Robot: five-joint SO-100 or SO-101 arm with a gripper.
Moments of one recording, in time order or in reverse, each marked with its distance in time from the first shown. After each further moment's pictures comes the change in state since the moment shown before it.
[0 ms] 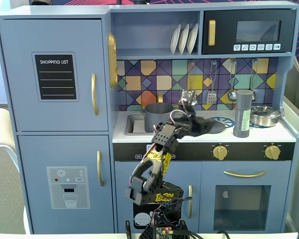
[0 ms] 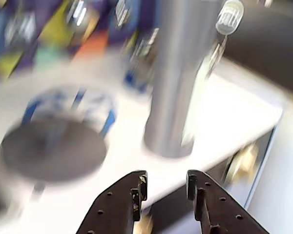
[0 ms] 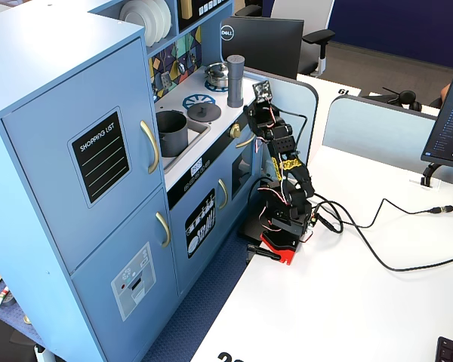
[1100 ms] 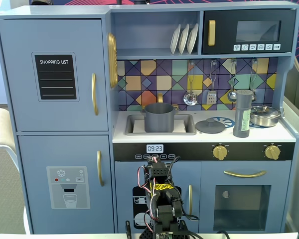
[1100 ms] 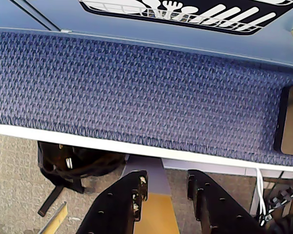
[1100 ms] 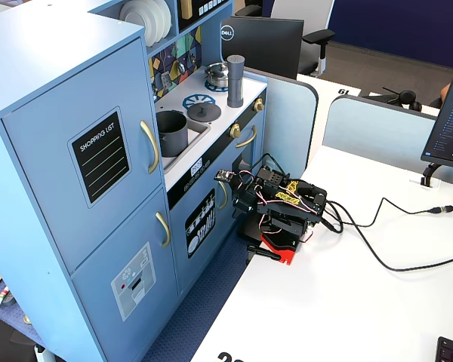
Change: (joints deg) arm -48.3 28.7 53.6 35.5 2.1
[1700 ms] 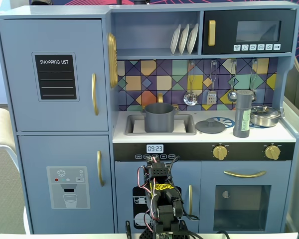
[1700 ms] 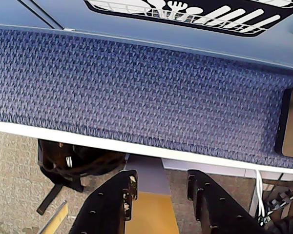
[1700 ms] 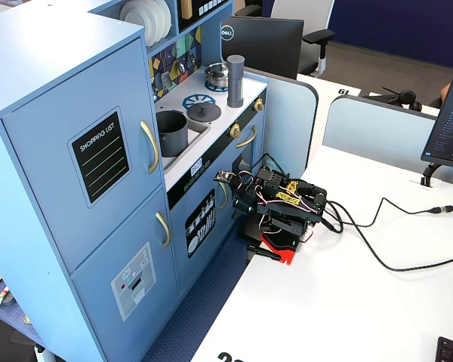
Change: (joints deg) arm -1.0 0.0 0.0 0.3 -0.1
